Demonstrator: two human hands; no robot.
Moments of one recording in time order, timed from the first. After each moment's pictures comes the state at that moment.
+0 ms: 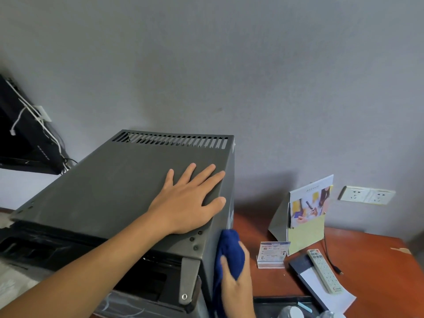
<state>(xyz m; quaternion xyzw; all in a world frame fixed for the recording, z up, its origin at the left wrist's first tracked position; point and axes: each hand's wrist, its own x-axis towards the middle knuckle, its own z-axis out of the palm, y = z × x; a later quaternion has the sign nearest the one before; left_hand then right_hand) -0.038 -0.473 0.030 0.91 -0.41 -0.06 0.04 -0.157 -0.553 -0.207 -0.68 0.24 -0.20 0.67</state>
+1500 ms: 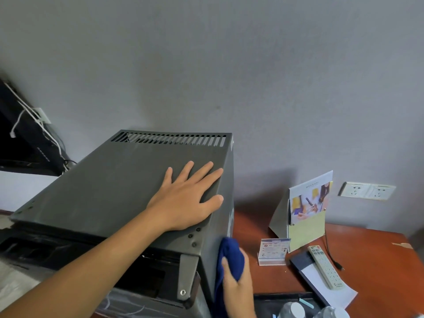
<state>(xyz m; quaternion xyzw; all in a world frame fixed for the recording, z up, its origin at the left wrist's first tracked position) -0.037 -0.474 0.030 0.91 -0.41 -0.07 0.04 -0.172 -0.552 -0.219 -0.62 0.30 -0.23 0.69</state>
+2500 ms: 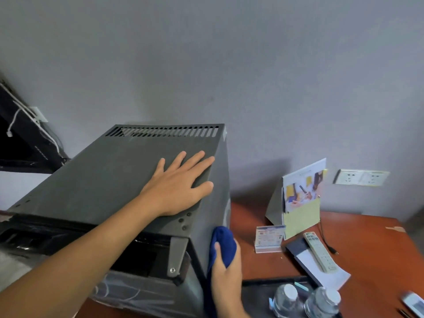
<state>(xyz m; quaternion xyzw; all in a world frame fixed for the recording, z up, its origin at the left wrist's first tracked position) -0.032 -0.472 0.031 0.92 -0.39 -0.06 0.04 -0.171 -0.523 -0.182 -0.57 0.35 -0.24 0.70</state>
